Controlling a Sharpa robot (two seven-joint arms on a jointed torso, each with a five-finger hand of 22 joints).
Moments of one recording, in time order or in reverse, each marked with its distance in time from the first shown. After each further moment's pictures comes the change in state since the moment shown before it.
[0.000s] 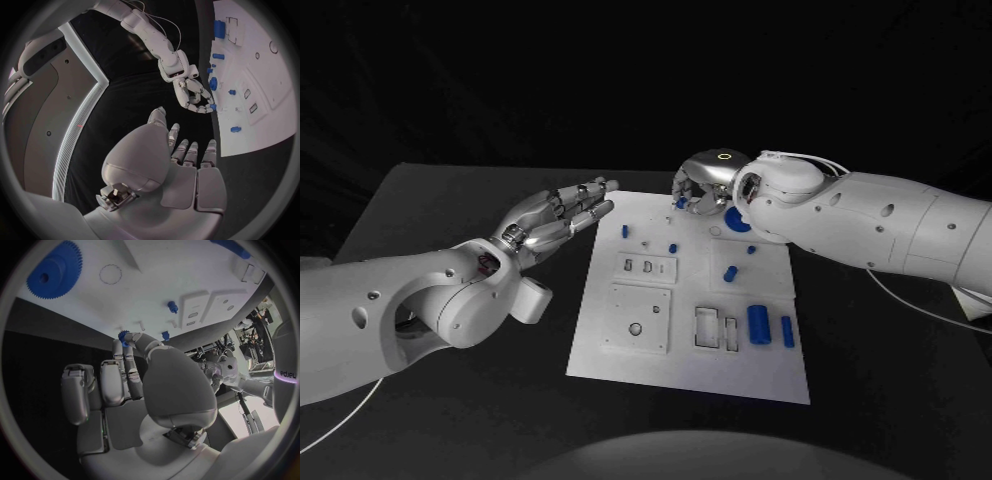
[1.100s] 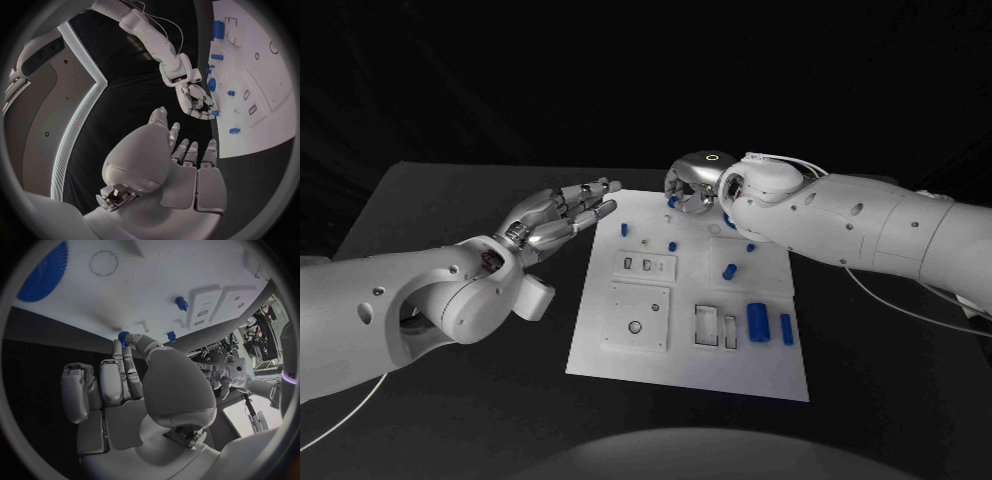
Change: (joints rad) left arm 0.001 0.015 0.000 -0.011 0.000 0.000 -0.018; left_hand 0.022 -0.001 0.008 -0.003 0.011 0.019 0.012 0.008 0.002 0.015 0.015 0.000 0.002 0.006 0.006 0.008 0.001 0.000 0.004 0.004 0.000 0.000; right arm -0.025 0.082 0.001 -0.095 0.021 -0.004 -0.020; right_hand -0.005 0.005 0.000 0.000 -0.009 -0.039 0.014 -0.032 0.013 -0.002 0.009 -0.036 -0.009 -0.007 0.007 -0.004 -0.009 0.000 -0.007 0.007 -0.008 0.000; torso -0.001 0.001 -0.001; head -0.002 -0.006
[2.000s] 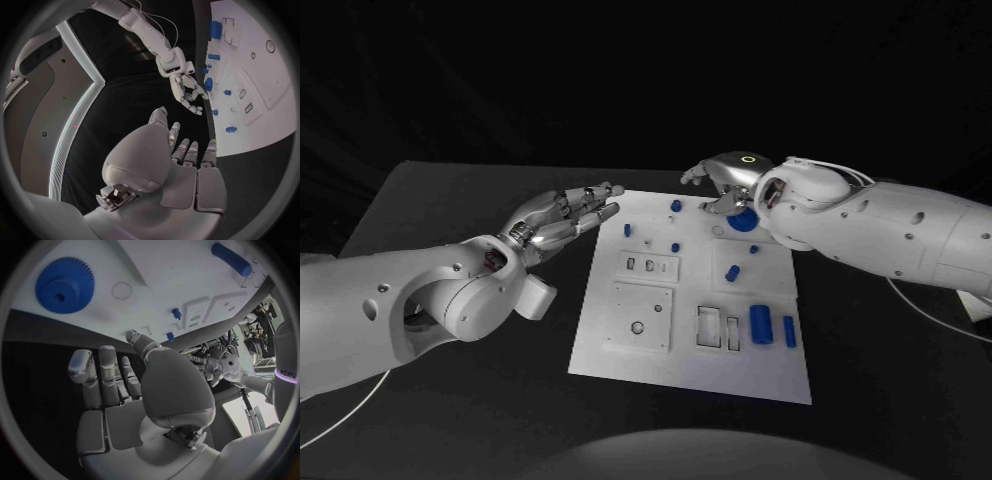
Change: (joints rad) left arm 0.000 -0.008 0.000 -0.005 0.001 0.006 -0.027; left_hand 0.000 0.000 0.003 -0.003 0.000 0.011 0.004 0.004 0.001 0.009 0.009 0.004 0.000 0.001 0.001 0.000 0.001 0.000 0.004 0.004 0.004 0.002; right arm 0.018 -0.183 -0.001 0.158 0.023 -0.088 0.035; right_hand 0.034 0.008 -0.082 -0.018 -0.215 -0.291 -0.047 -0.160 -0.106 -0.339 0.048 0.030 0.070 -0.341 0.028 -0.210 -0.448 0.081 -0.329 0.029 -0.251 -0.113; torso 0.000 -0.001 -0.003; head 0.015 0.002
